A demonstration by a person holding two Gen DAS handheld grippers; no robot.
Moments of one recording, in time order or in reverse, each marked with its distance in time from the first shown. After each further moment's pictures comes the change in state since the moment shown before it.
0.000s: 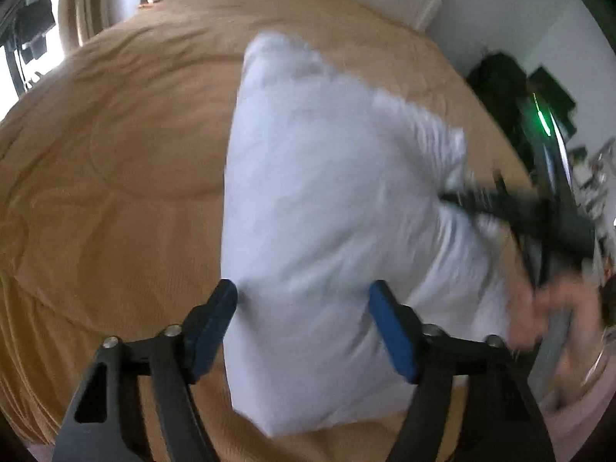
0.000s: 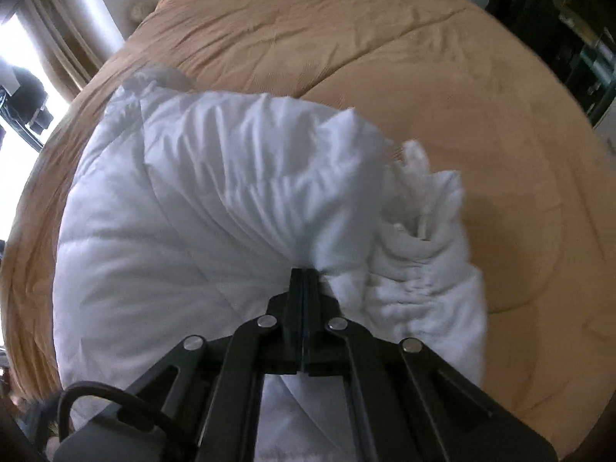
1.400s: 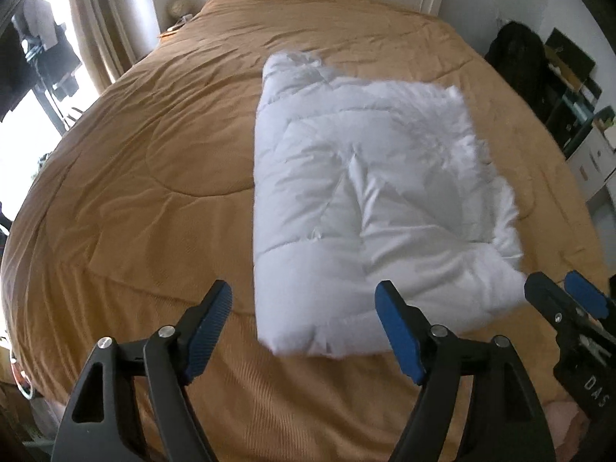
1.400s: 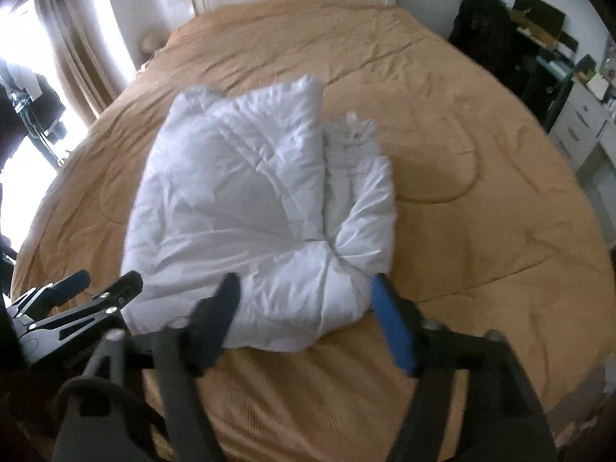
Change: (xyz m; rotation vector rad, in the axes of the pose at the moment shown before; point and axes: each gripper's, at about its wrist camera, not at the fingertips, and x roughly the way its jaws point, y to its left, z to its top) left arm -0.058 -0.063 -0.050 0.084 0.012 0.220; right arm -0.140 0.016 -0.134 0.033 -0.149 -0.042
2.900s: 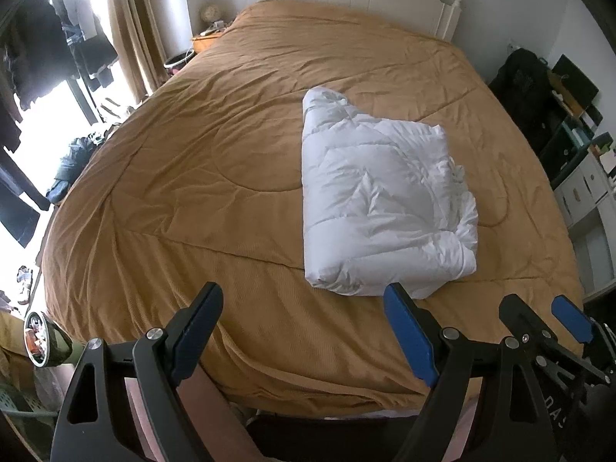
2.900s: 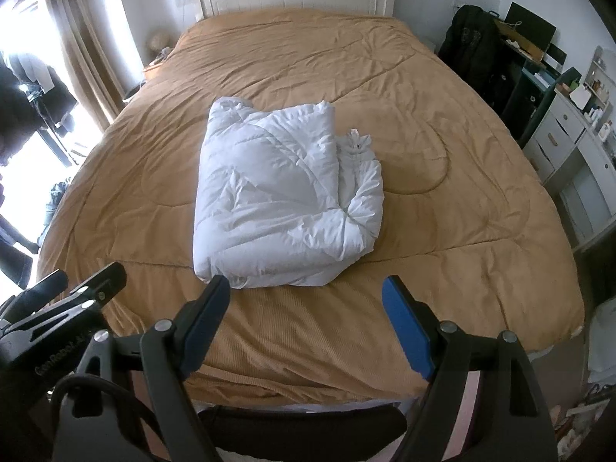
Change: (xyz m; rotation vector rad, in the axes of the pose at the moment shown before) left arm -0.134 0.032 -0.029 -0.058 -0.017 0.034; right arm -0.135 0.042 -0.037 -0.002 0.029 -0.042
